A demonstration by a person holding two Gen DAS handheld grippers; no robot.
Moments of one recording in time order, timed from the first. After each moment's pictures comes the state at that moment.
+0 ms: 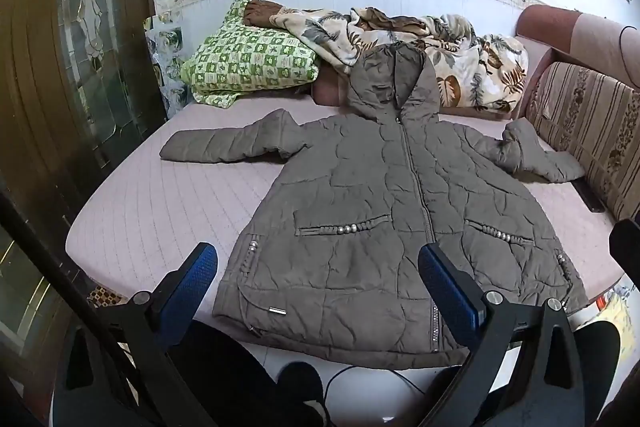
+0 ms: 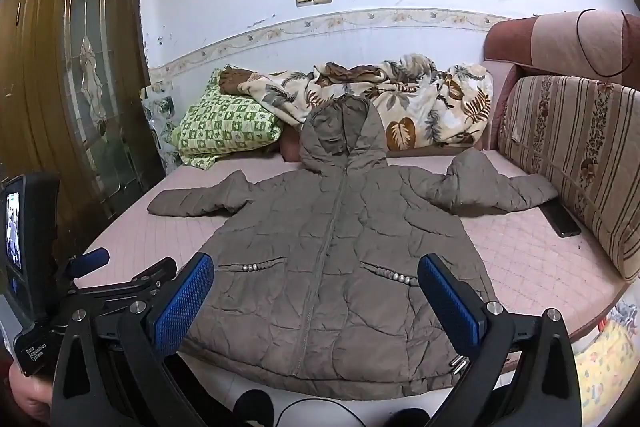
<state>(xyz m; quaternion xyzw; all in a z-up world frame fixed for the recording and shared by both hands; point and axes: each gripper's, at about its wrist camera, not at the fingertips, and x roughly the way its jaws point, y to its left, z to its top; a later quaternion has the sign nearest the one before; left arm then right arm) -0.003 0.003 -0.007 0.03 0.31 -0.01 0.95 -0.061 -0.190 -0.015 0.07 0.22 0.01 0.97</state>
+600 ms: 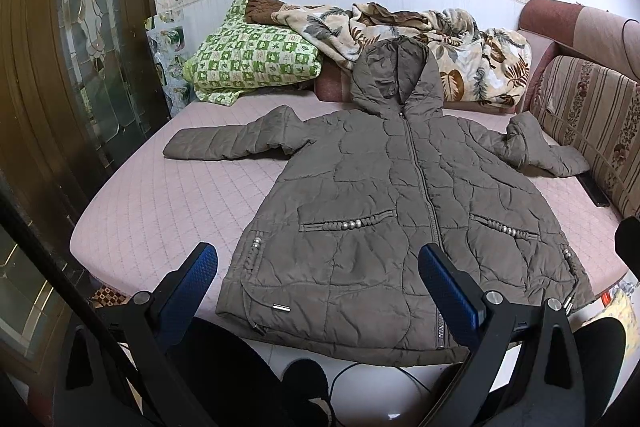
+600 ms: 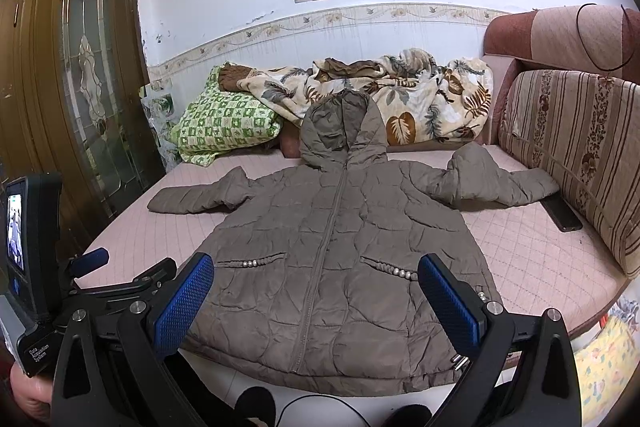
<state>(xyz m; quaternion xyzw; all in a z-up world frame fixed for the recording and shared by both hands) 0.003 0.002 -0.012 0.03 0.31 -0.01 0.95 -0.059 -0.193 -0.013 0.07 0.22 0.02 0.97</state>
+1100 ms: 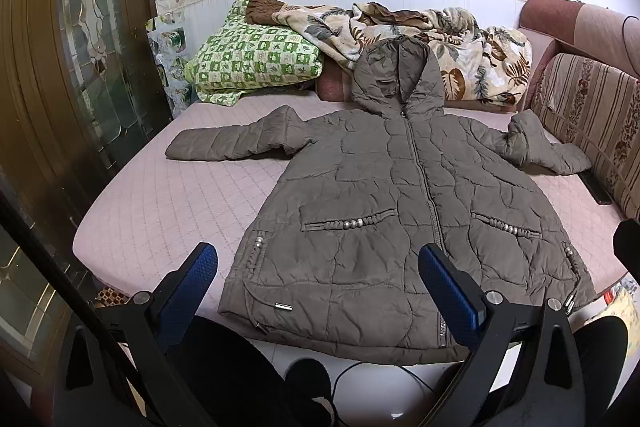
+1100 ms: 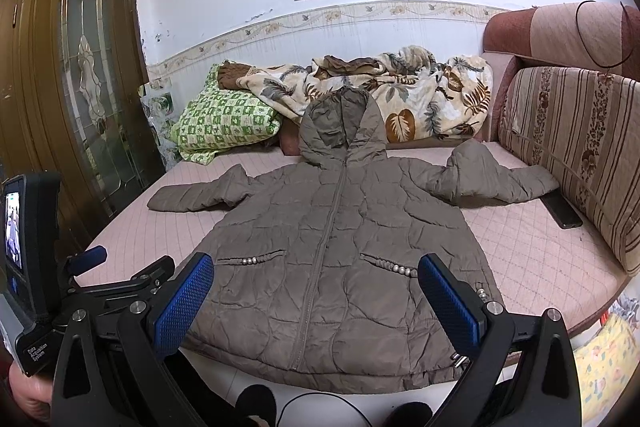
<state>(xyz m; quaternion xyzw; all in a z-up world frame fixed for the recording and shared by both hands) 0.003 0.001 -0.010 0.03 0.31 -0.01 0.95 -0.062 -0.193 -0.018 0.08 0.22 0.02 0.97</state>
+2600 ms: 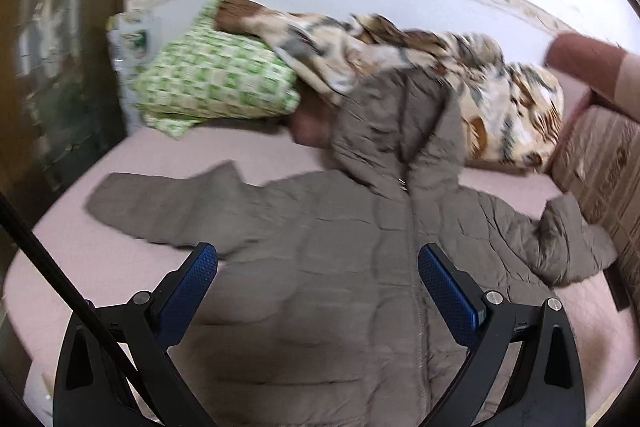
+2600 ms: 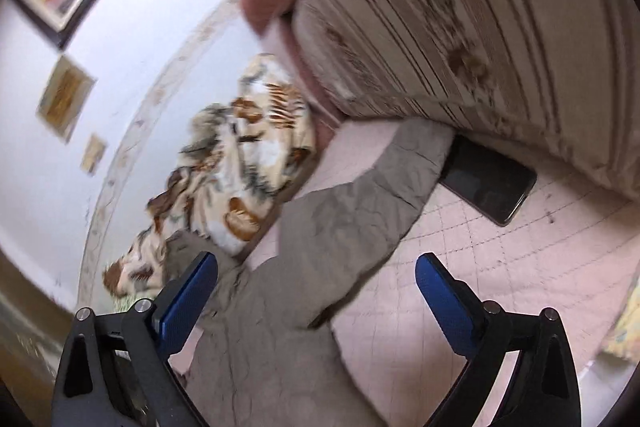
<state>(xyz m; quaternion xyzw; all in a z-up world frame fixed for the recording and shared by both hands) 0.257 -0.049 -0.044 0.00 0.32 -0.03 0.95 0.081 -0.593 -0.053 0.47 0.18 -0.16 0.85</state>
